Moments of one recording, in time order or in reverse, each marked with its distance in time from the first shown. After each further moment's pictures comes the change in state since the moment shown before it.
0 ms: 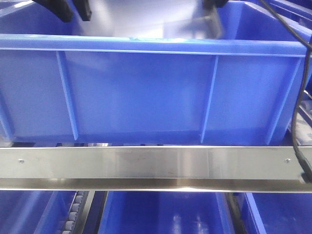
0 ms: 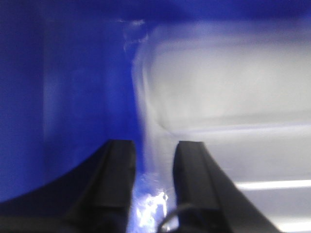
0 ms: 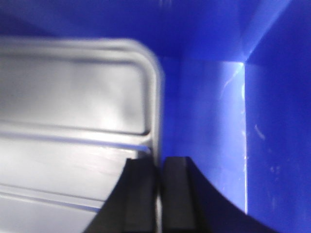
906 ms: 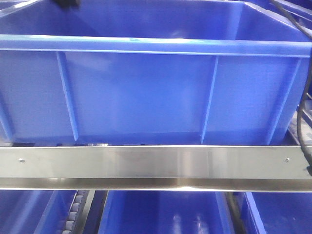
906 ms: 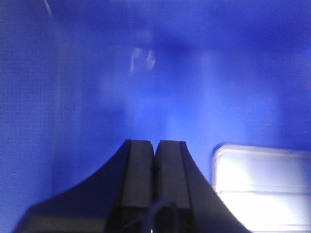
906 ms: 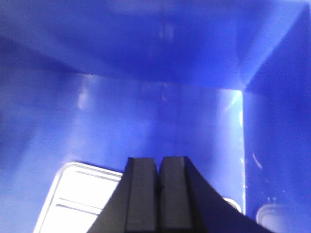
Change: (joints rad) left arm 0.022 -0.071 0.033 0.000 -0.099 -0.009; right arm -0.011 -0.037 0.026 -0.036 -0.092 -0.002
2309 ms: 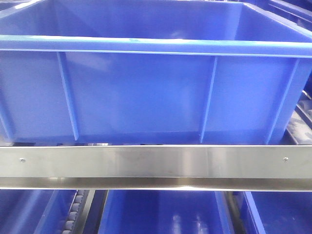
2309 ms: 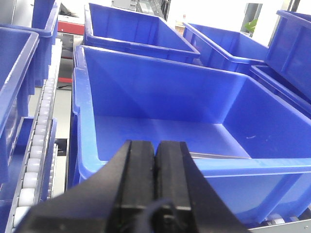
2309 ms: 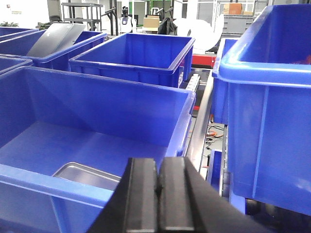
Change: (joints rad) left arm 0.000 -1.371 1.156 0.070 -0.460 -0.001; right arm 0.000 -1.401 1.015 -0.272 -0.214 0.000
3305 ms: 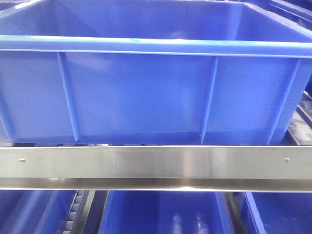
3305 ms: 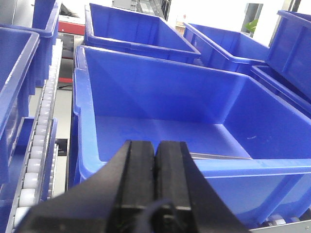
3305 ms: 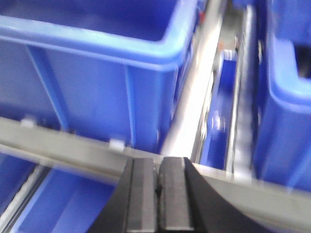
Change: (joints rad) left arm 0.000 0.000 0.000 0.000 0.000 0.000; right arm -0.244 -0.004 0.340 0.652 -0.146 -0.600
